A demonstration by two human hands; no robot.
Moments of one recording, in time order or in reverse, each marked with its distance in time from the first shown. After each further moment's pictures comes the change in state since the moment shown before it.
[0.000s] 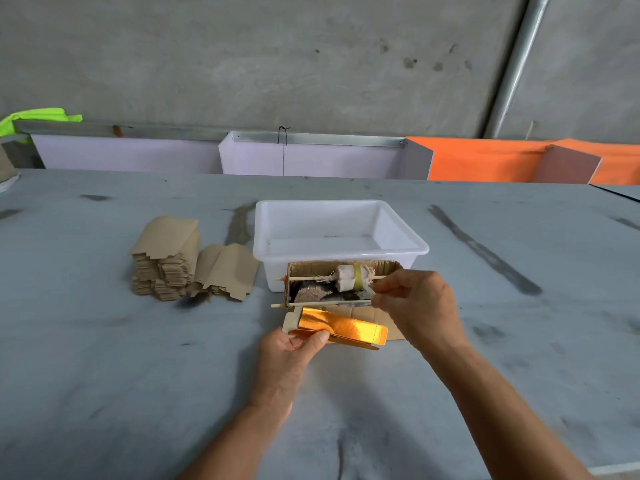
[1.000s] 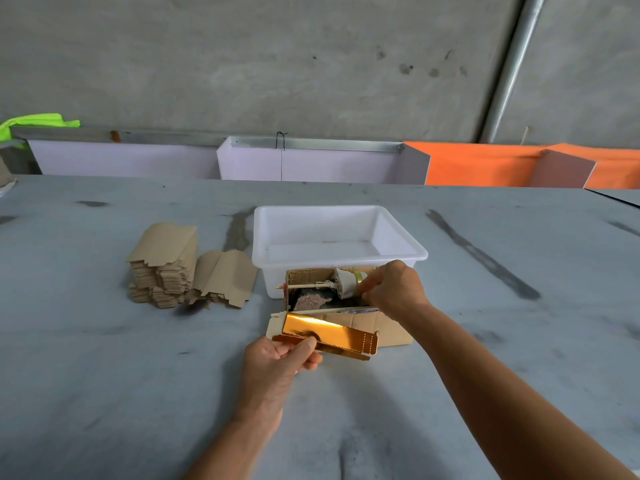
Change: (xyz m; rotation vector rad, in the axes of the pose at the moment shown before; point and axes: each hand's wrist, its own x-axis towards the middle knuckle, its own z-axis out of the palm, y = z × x) left_hand 0.000 0.001 -0.017 -0.049 0.035 -0.020; right_hand 0.058 0.008 0.027 -0.305 -0.169 -0.014
